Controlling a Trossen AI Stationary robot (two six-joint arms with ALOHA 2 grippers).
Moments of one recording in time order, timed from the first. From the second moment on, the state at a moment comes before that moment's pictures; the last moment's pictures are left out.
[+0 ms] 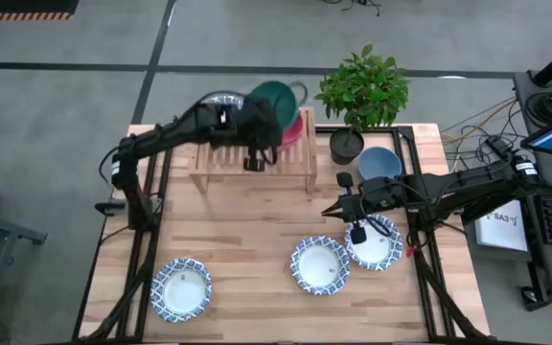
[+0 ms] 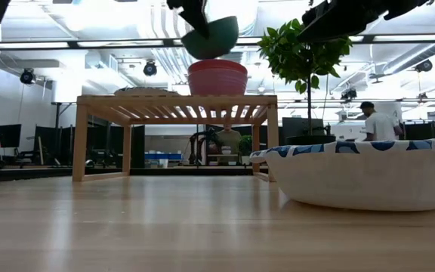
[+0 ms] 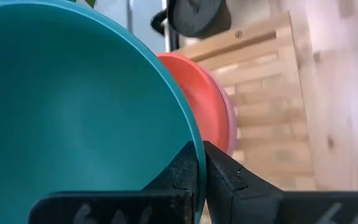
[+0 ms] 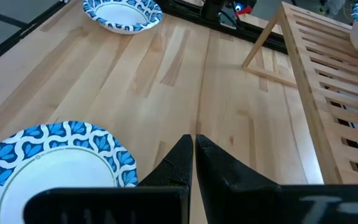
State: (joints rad) left arm 0.20 1.80 2.12 -1.20 -0.38 0.54; right arm 0.12 1.05 0.77 -0.21 0.02 -0.25
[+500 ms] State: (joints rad) left arm 0.35 1.81 2.11 -1.17 -0.14 0.55; right arm 0.12 1.05 0.77 -0.23 0.02 -0.26
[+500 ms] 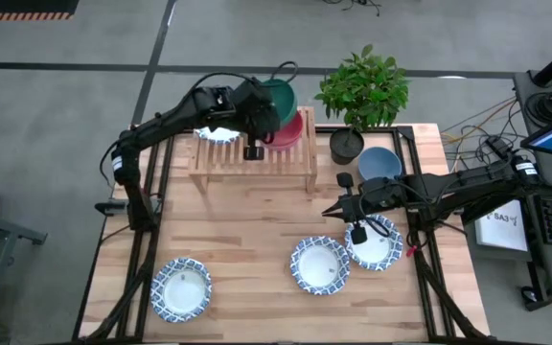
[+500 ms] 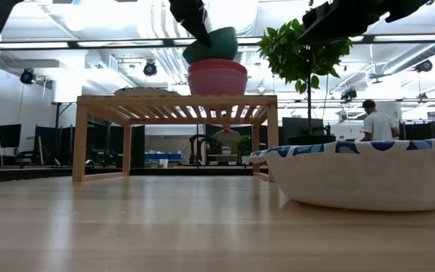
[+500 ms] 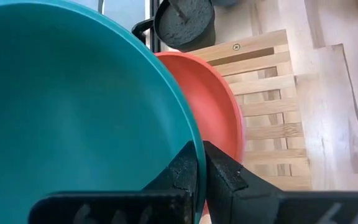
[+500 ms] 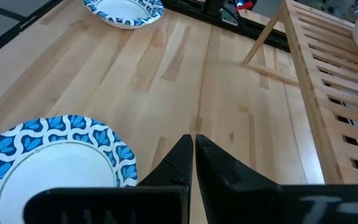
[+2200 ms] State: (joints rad) left arm 0.39 1.88 2.11 -0.92 0.09 0.38; right arm 0.12 1.05 0.77 -0.20 0.02 -0.27
